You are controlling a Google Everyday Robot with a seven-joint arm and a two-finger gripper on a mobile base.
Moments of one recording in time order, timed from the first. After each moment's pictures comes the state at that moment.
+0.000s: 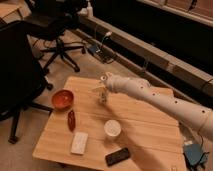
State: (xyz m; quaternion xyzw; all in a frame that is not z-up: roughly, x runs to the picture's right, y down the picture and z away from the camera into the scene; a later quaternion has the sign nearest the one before) arm -0.020 -0.041 0.823 -0.08 -0.36 0.41 0.84
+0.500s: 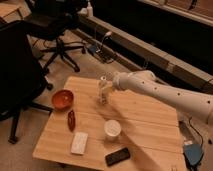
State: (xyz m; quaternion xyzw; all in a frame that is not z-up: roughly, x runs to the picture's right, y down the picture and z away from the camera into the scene) arm 0.056 -0.047 0.836 -0.06 -0.22 0.35 0.91
